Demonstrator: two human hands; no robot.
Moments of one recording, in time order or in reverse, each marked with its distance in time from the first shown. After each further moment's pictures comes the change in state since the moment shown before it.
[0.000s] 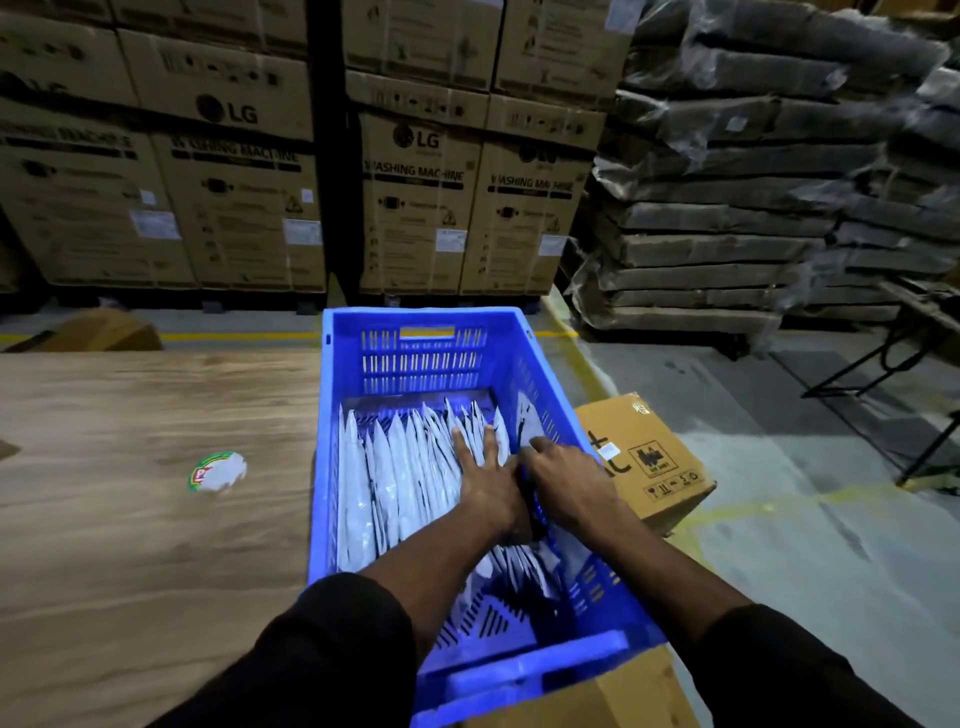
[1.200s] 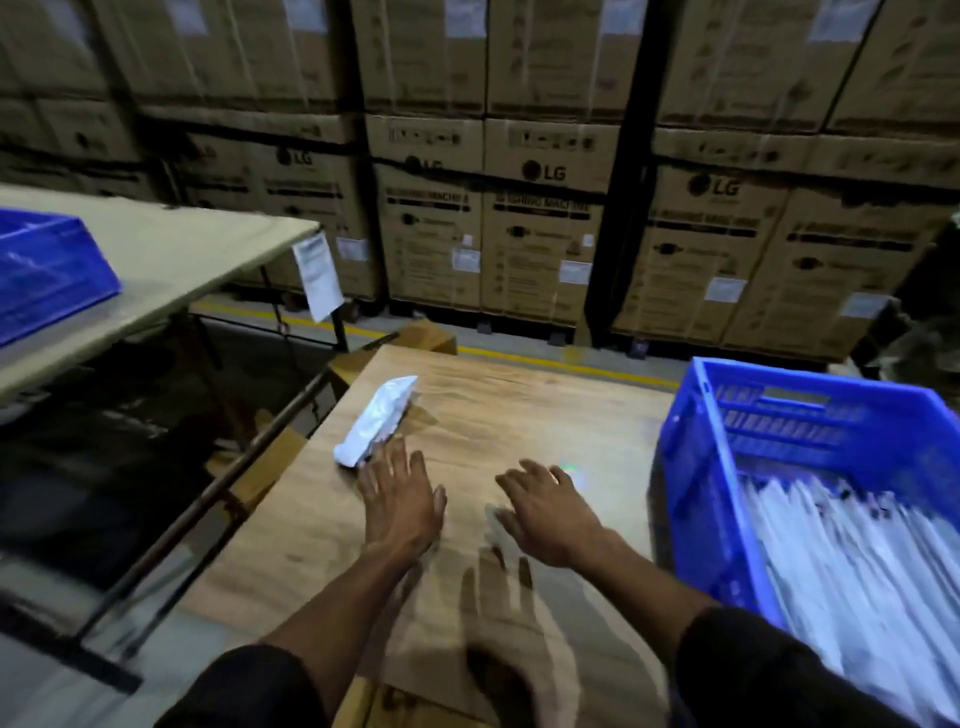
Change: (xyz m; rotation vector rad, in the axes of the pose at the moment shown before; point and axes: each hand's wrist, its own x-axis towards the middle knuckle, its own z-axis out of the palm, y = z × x) left_hand -0.279 -0.394 0.222 -0.348 0.503 -0.956; right_hand 0.106 -0.406 -0.018 0.158 0.116 -0.627
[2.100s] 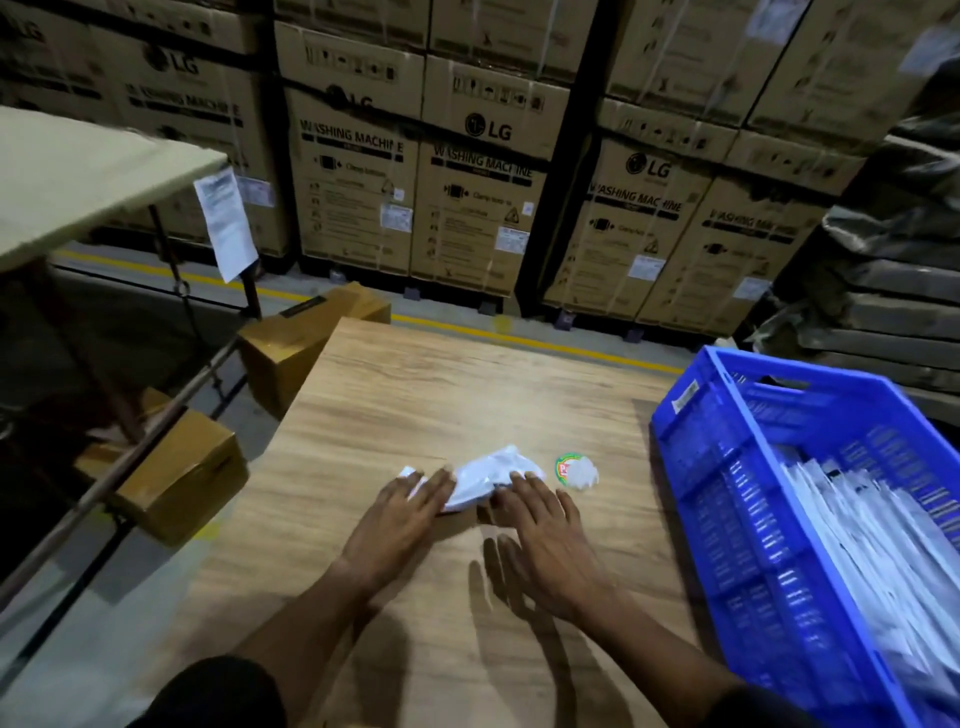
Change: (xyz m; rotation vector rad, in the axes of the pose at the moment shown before) left_hand 0.049 -0.093 0.078 -0.118 0.065 0.889; right_hand 0.029 -0.063 0.063 -0.017 -0.010 0.329
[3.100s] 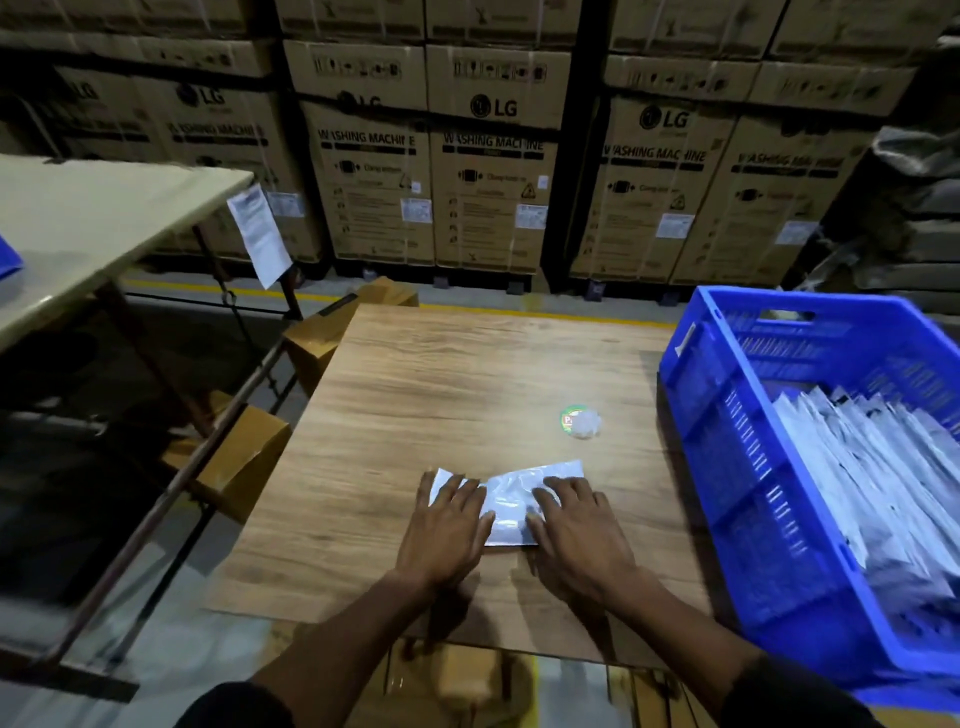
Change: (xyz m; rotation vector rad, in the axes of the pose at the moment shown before) left_hand -0.020 0.108 -0.035 0.021 -0.116 -0.206; right_hand -0.068 0.014 0.015 0.000 0.110 -0.019
